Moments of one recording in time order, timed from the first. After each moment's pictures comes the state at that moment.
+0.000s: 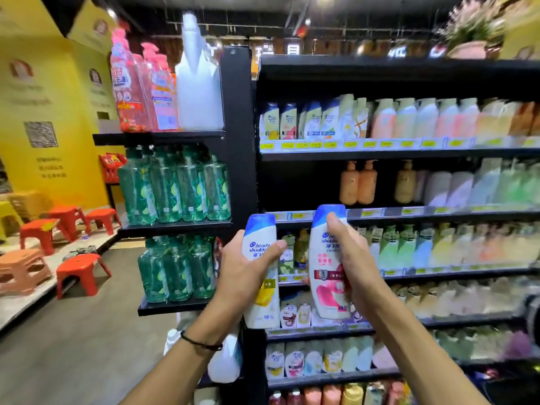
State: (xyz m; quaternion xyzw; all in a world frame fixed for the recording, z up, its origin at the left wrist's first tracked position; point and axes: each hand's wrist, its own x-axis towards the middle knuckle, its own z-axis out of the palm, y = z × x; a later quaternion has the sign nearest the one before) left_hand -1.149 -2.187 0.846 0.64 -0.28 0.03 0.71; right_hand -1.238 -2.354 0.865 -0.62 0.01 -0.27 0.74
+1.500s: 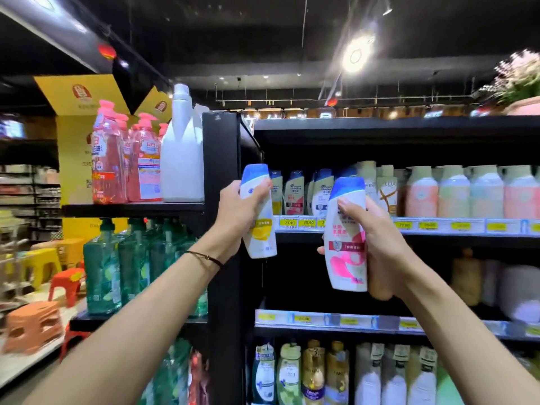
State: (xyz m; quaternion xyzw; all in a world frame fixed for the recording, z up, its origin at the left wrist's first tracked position) left_hand -0.927 -2.351 1.045 0.62 -0.26 0.18 0.71; right_hand -1.058 -2.546 1.017 -0.64 -0.12 -0.27 0.71
